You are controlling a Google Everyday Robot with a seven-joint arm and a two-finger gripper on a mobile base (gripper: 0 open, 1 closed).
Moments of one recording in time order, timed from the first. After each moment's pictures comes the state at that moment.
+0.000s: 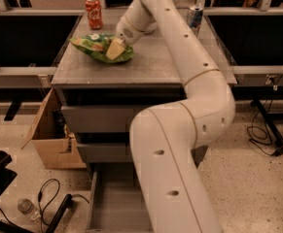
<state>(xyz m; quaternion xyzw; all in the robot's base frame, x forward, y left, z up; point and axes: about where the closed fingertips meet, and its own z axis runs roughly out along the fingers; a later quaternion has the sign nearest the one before) 0.799 0.087 0.846 -0.58 0.75 0.19 0.26</state>
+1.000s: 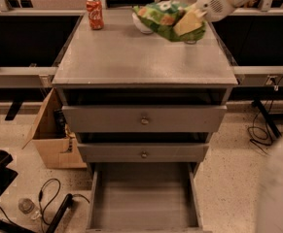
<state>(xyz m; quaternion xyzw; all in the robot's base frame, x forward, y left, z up) 0.707 -0.119 0.976 -0.48 0.79 0.16 0.36</state>
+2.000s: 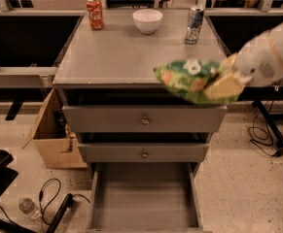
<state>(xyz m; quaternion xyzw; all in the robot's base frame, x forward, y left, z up) 0.519 -0.173 0.926 -0.51 0.79 0.18 0.30</state>
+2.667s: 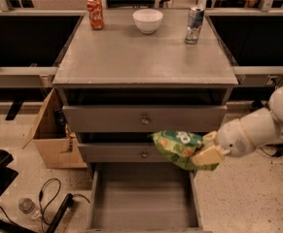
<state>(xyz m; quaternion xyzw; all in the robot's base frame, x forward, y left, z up) 0.460 -0.166 0.720 -0.46 0.79 0.34 0.21</state>
